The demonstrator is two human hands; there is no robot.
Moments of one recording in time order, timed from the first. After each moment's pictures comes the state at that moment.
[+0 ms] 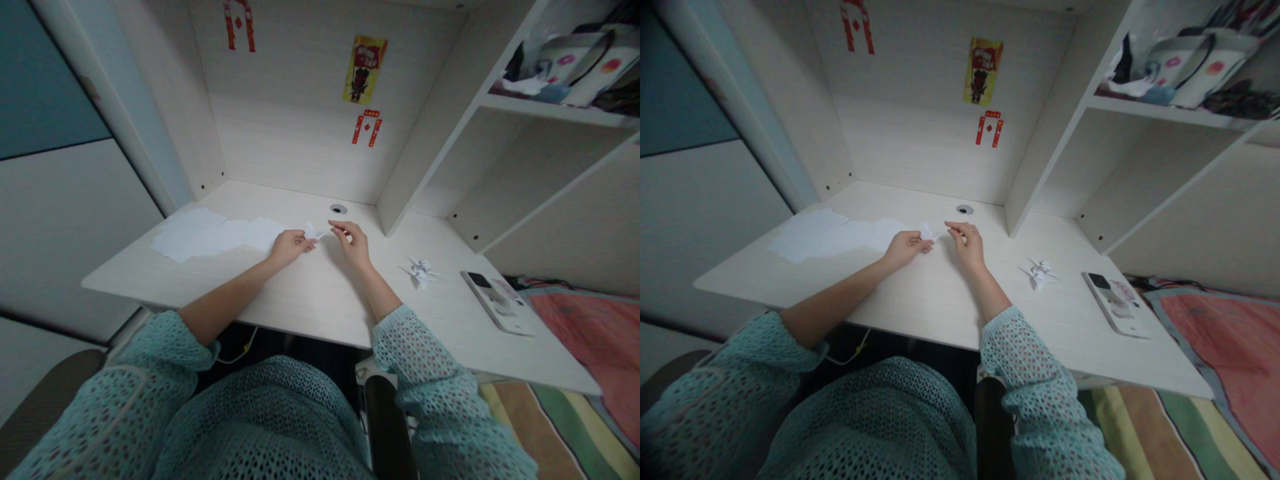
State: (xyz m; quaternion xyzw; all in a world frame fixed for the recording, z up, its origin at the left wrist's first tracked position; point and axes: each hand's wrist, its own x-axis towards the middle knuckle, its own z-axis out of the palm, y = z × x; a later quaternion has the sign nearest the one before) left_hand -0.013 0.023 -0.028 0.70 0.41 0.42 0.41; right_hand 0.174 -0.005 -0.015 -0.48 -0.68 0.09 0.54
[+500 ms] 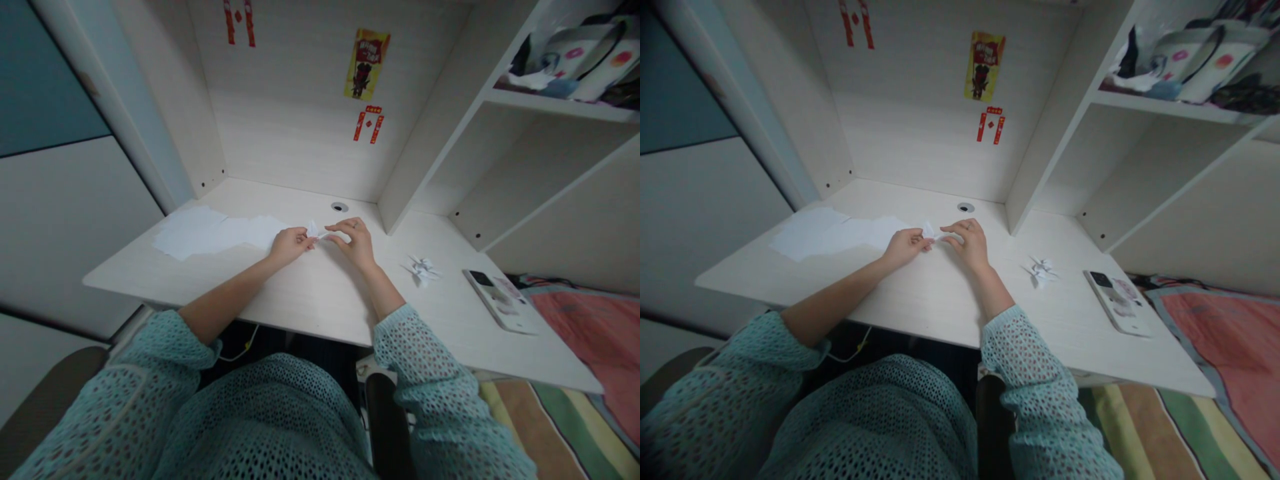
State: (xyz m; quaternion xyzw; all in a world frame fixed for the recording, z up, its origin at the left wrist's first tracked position) left_hand -0.016 0.018 -0.019 0.75 0.43 0.38 0.33; right_hand 0.180 -0.011 -0.008 -0.45 -0.76 -0.02 0.47
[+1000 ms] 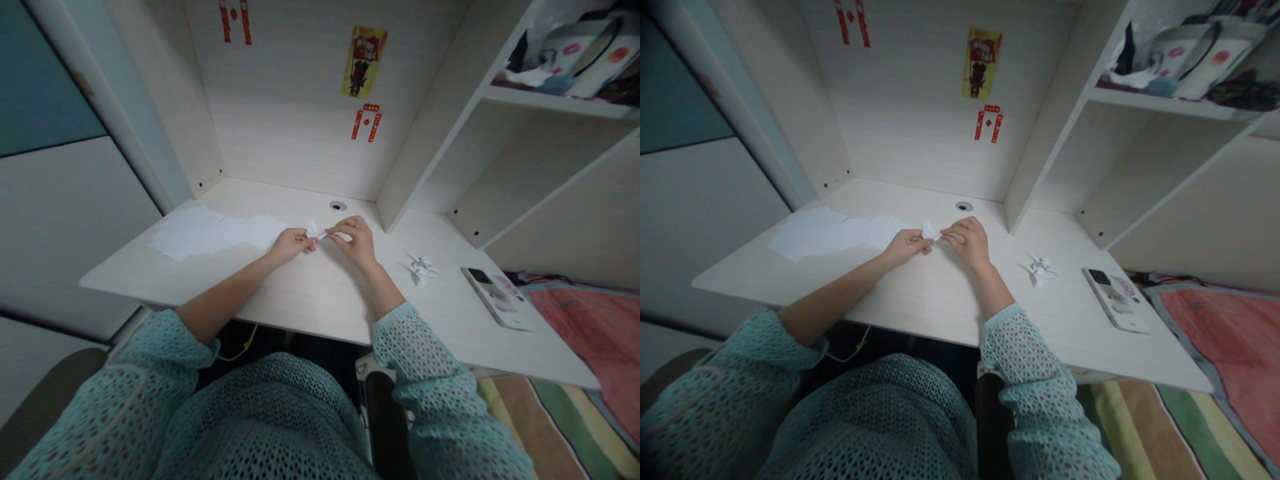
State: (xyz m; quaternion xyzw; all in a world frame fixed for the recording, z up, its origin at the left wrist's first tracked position) left_hand -0.011 0.018 -0.018 0.70 0.40 0.38 0.45; right_hand 0.183 -0.013 -0.004 -0.45 -0.76 -0.03 0.47
